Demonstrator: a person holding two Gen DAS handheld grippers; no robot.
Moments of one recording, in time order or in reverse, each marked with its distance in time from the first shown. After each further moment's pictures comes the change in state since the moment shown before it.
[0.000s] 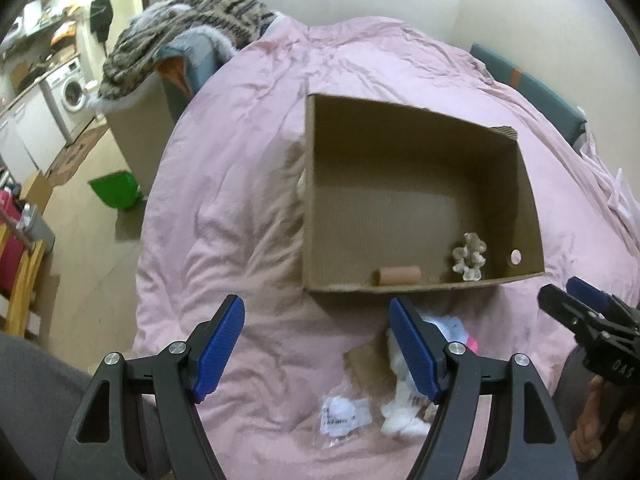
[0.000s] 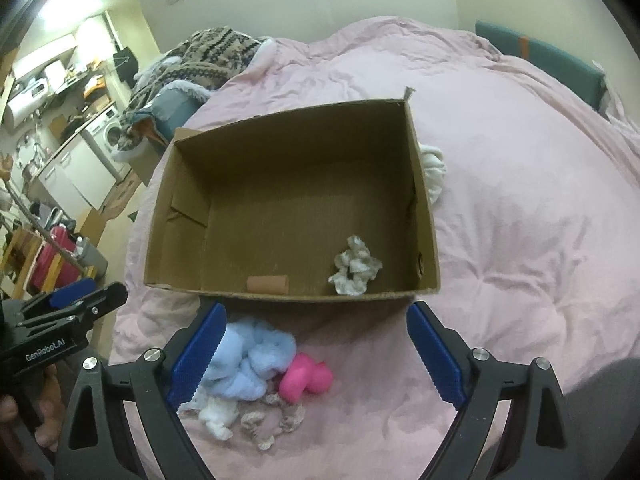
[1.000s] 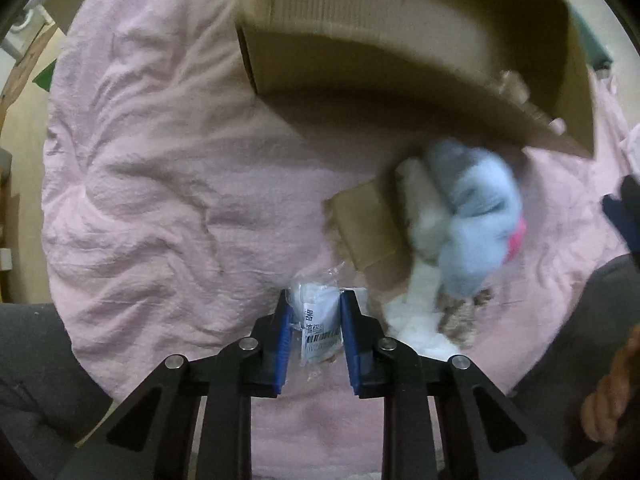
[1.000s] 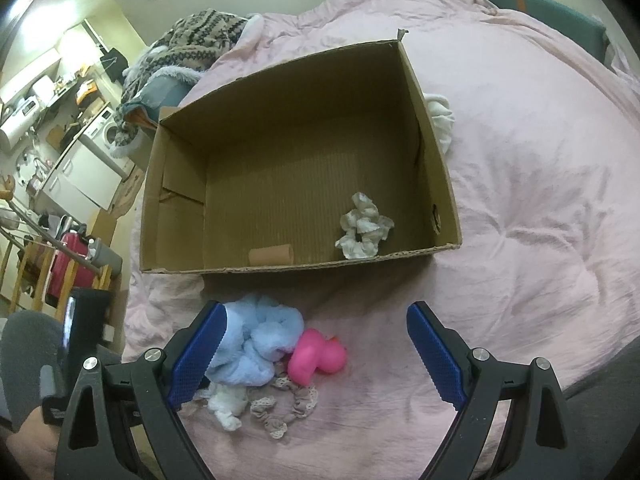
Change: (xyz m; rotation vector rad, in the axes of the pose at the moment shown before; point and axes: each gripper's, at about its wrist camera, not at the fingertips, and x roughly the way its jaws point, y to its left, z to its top) left arm 0.092 -0.020 -0.058 -0.021 0.529 -0.114; right arm 0.028 -0.011 -0.008 0.085 0.113 0.066
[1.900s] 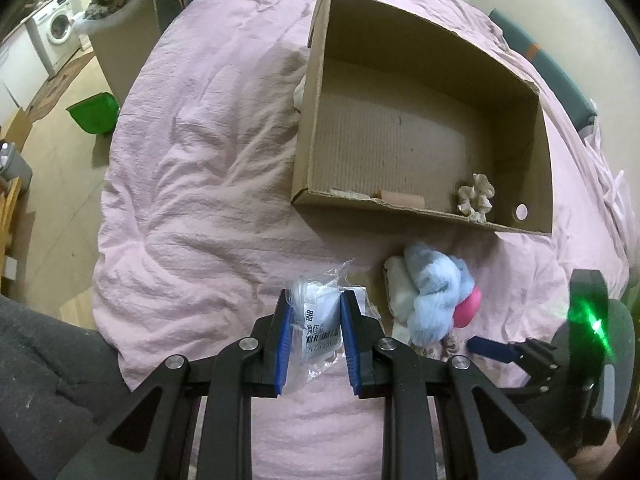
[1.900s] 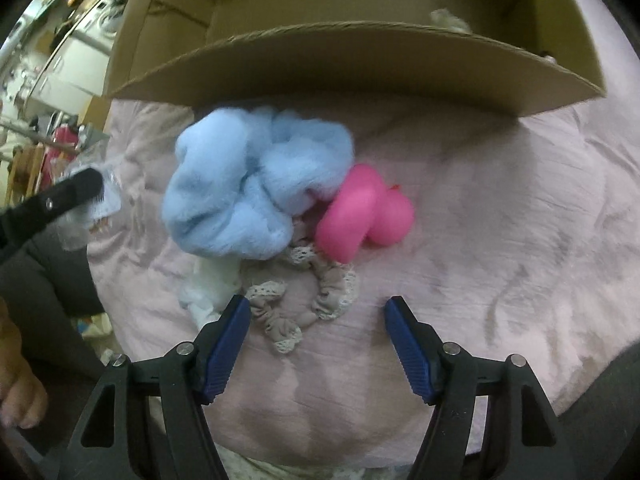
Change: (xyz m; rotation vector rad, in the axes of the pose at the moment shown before) left arm -0.067 0.017 -0.005 -0.055 -0.282 0.010; right arm 0.080 0.040 -0.062 -0.139 0.471 -0.011
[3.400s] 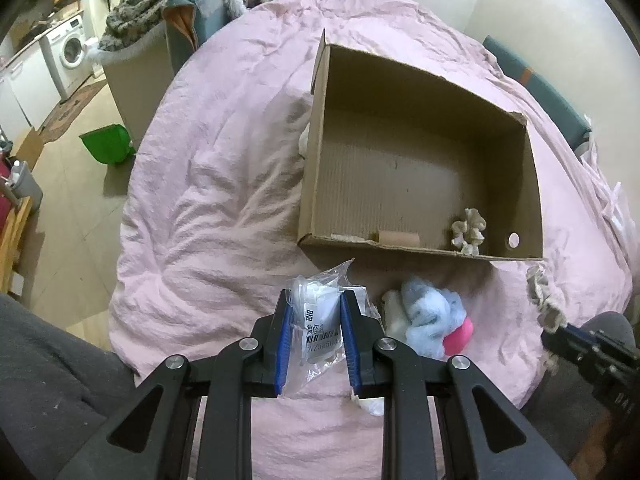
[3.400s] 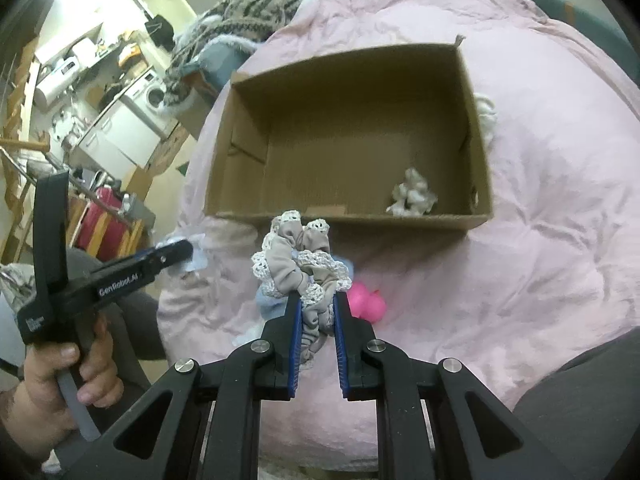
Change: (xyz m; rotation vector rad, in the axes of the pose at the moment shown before) left arm -0.027 -0.003 0.001 0.013 -0.154 0.027; right arm -0.123 -0.013 -0.021 -0.007 -0.401 0.103
